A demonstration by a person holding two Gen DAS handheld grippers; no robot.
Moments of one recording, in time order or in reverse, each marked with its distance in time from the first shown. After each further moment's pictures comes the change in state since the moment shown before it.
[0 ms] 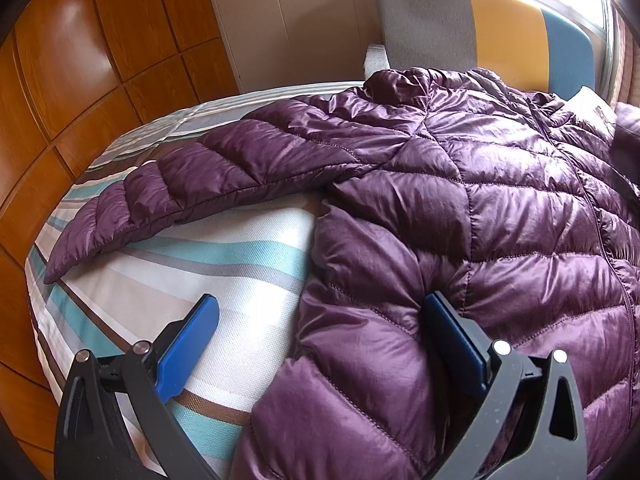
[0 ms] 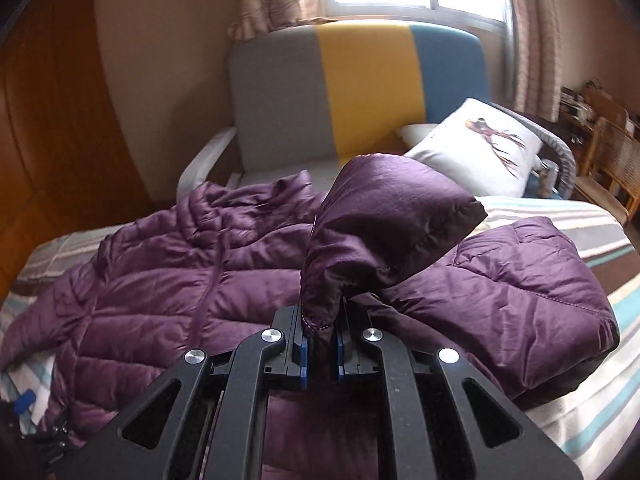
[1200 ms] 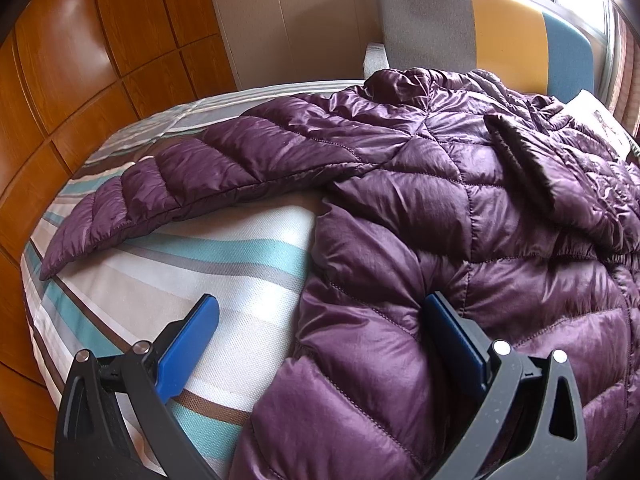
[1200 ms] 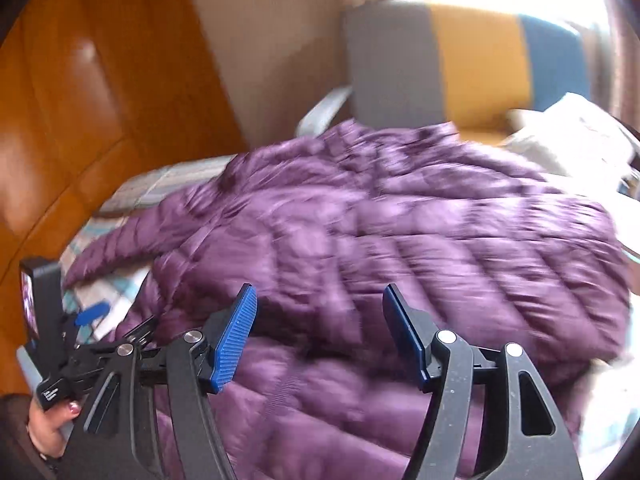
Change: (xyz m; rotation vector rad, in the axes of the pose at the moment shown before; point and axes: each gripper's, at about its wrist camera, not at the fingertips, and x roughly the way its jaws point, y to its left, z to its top) left arm 0.000 0.005 0.001 -0.022 0.014 -0.028; right arm -0.034 0.037 -0.045 -0.076 0.088 0.298
